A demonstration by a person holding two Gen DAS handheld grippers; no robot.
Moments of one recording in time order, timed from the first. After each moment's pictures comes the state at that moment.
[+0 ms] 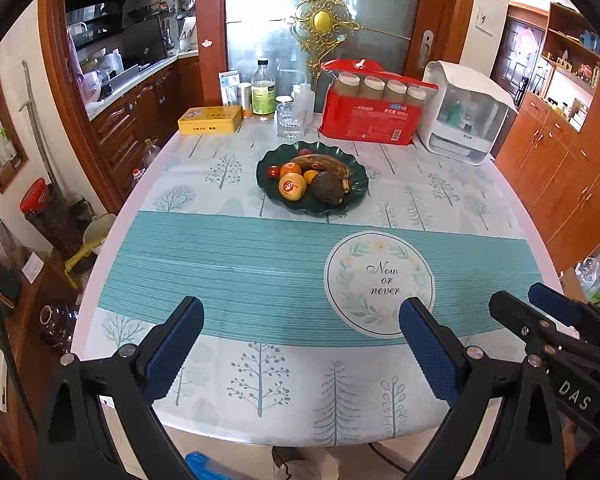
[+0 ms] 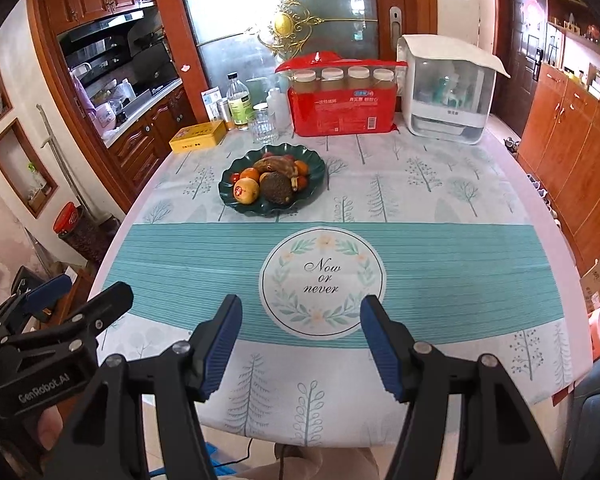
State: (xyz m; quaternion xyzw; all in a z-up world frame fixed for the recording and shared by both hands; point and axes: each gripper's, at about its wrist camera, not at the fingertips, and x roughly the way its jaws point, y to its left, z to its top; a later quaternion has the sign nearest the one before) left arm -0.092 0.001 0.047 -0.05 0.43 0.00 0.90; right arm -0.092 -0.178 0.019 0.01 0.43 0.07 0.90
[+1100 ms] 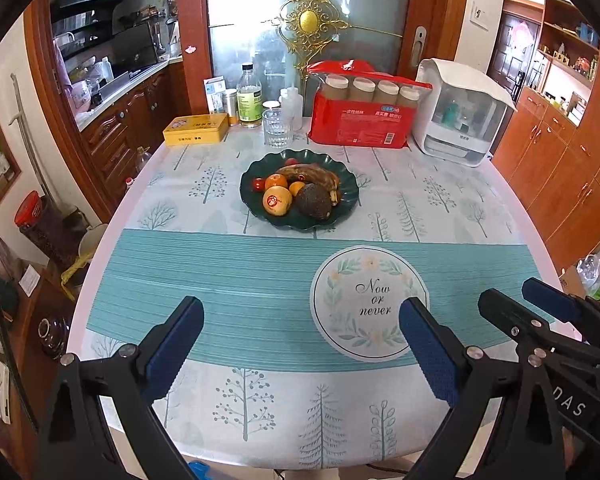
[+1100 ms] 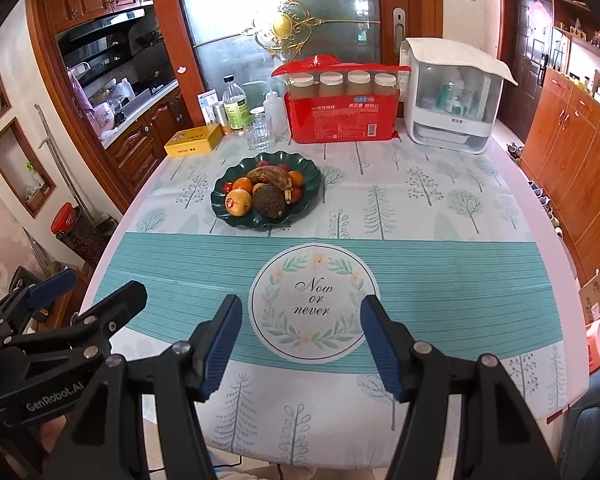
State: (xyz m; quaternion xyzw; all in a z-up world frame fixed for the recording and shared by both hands) left arm -0.057 -0.021 0.048 -0.04 0.43 0.00 0.90; right arm -0.059 -0.189 0.024 0.01 0.43 0.07 0.90
